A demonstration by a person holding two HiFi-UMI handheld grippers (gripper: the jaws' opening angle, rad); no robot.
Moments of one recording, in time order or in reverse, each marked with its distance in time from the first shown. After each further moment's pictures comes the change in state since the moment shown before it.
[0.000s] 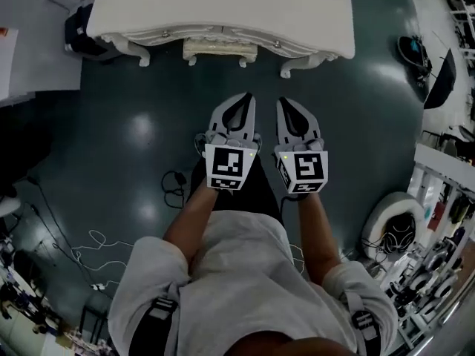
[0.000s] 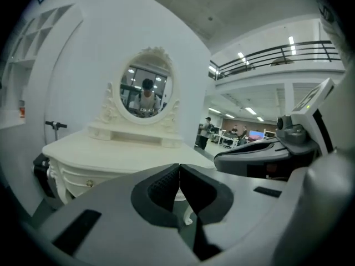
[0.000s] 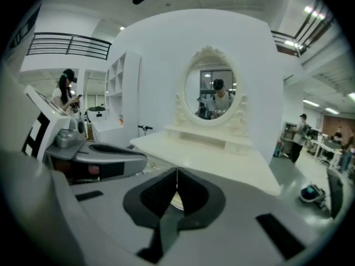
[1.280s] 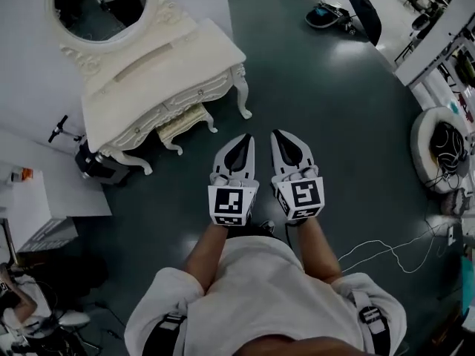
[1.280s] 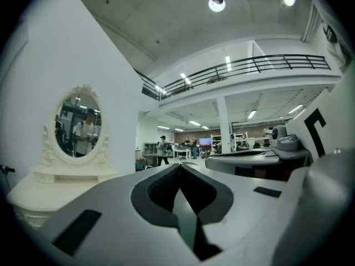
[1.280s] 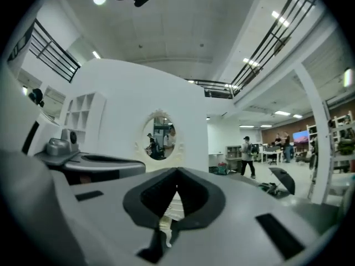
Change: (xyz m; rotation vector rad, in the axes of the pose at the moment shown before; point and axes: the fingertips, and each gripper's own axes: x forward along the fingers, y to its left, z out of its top) left arm -0.220 -0.292 0.069 0.277 -0.223 -0.499; right arm -0.380 0.014 0.006 0.174 -0.401 -0.525
